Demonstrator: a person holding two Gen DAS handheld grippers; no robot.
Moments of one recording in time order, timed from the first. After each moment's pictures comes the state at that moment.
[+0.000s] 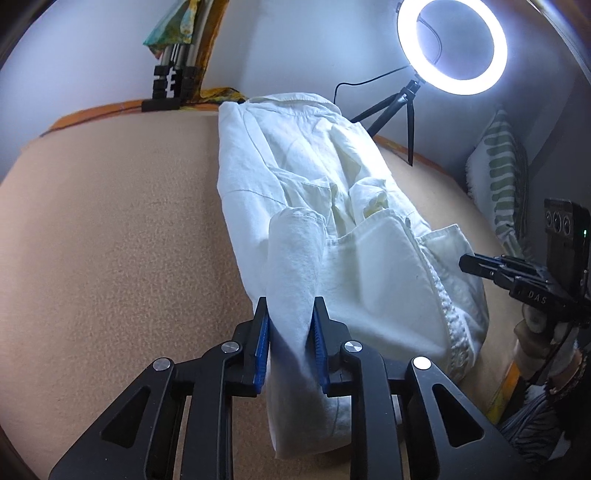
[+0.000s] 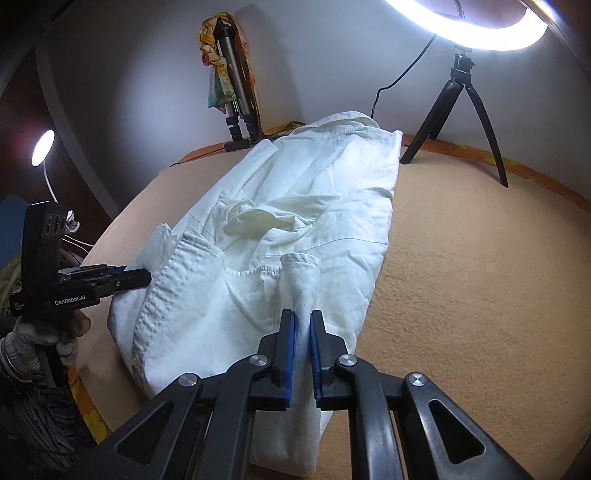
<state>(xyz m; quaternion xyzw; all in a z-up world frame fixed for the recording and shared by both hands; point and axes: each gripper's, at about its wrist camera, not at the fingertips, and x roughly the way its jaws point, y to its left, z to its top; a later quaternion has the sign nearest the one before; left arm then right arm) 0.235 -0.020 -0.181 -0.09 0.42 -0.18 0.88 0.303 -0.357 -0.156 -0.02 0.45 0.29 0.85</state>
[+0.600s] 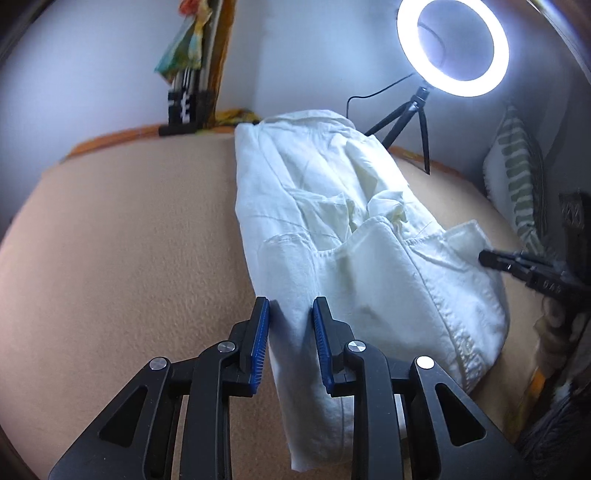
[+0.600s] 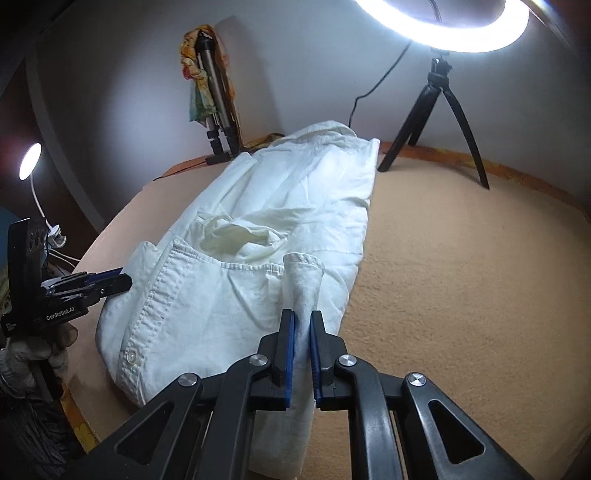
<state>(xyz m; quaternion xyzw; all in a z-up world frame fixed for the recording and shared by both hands) 0.238 -0.016 -0.181 -0.07 0.40 -0.14 0.90 0.308 -0.367 -0.159 -0.01 0.43 0.26 0.86</state>
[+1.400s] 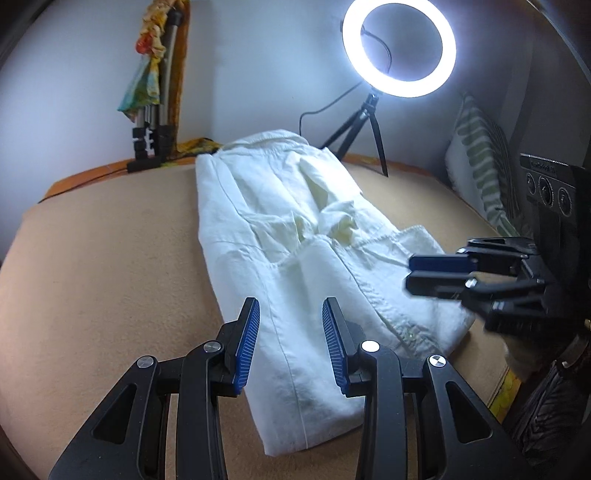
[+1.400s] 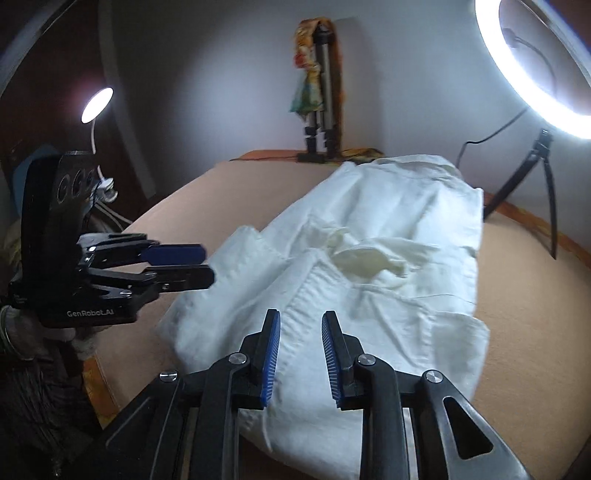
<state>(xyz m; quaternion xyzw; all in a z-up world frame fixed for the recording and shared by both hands) 0.220 -0.033 -0.160 -0.02 0.36 -0.20 0.91 0.271 -0.273 -0.138 -0.09 0.39 0.38 0.83</state>
